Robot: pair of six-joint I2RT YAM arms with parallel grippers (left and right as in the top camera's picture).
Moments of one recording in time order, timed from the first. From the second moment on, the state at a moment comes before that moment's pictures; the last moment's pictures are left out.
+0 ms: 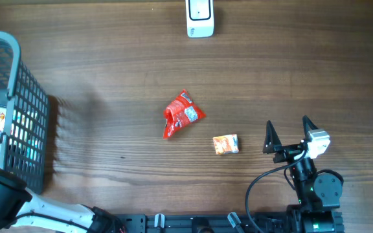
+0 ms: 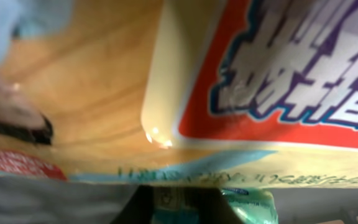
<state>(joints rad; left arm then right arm) 1.04 1.97 1.36 -1.10 0.26 -0.51 0.04 0.01 0.01 0.00 -0.13 0.13</state>
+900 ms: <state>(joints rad) 0.68 1.46 1.66 -0.97 0.70 -0.58 0.04 0.01 0.01 0.00 -0.13 0.13</state>
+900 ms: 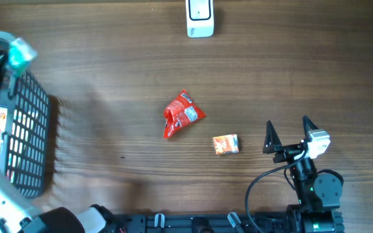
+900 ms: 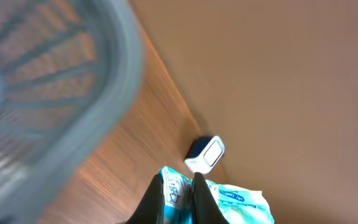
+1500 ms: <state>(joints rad) -0.44 1.80 1.56 -0.99 0.40 -0.46 0.04 0.01 0.01 0.00 -0.13 0.13</state>
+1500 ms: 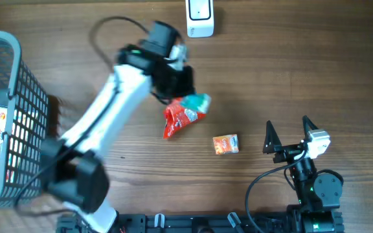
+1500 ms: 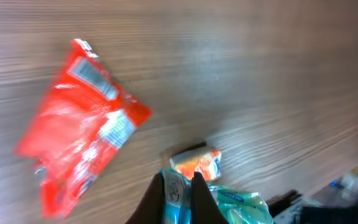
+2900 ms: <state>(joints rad) 0.97 1.87 1.84 -1.49 -0.17 -1.13 0.04 0.01 0.01 0.00 -0.13 0.13</state>
